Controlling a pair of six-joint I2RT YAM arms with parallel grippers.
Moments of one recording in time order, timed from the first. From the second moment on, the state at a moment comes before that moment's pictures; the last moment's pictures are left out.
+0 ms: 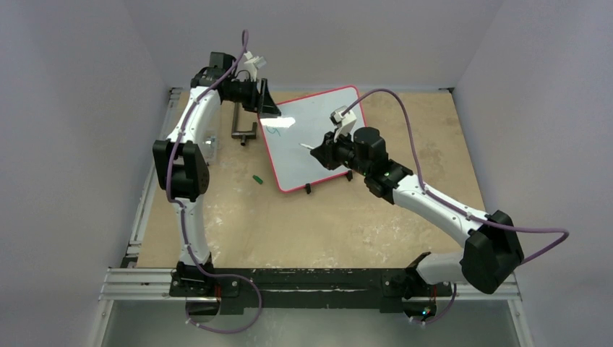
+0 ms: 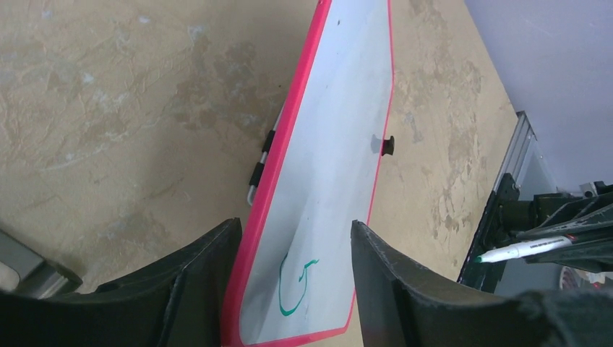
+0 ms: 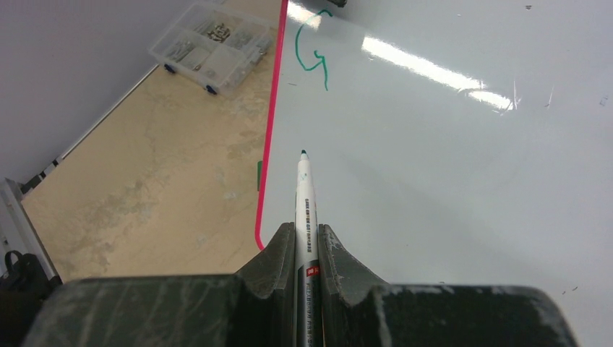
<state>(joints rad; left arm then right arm) -0.11 2.16 2.08 -0.81 0.89 0.06 0.65 1.32 0.95 0.12 -0.13 0.24</state>
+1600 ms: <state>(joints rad) -0.10 2.26 1.96 -0.49 1.11 -0.10 0.65 1.43 1.10 0.08 -0.19 0.24</state>
